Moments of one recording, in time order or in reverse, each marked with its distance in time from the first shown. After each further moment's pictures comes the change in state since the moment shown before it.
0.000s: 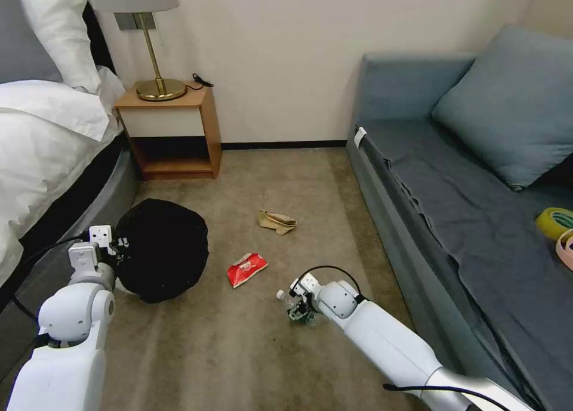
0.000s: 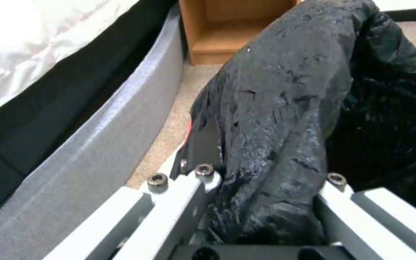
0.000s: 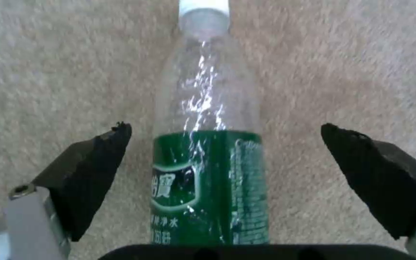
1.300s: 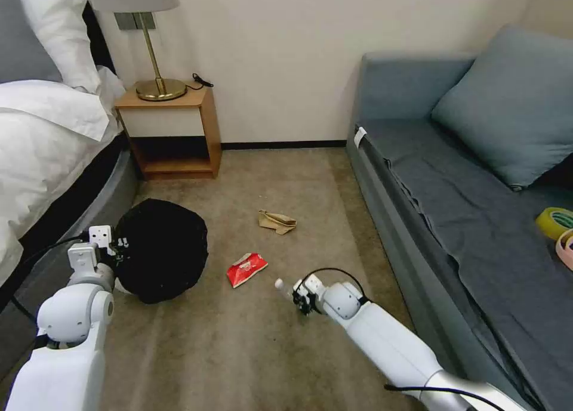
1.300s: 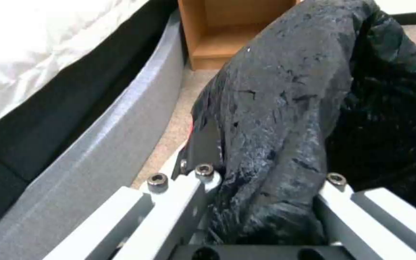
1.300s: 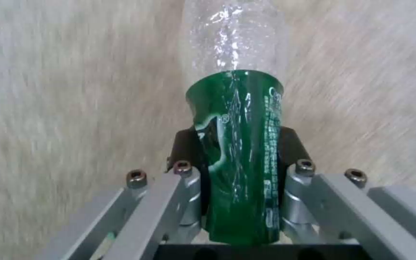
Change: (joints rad) left arm 0.002 0.007 -0.007 -0.002 0.004 -0.011 0.014; right arm 0.010 0.003 0.058 0.005 -0.013 0.041 -0.045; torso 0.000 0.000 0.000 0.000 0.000
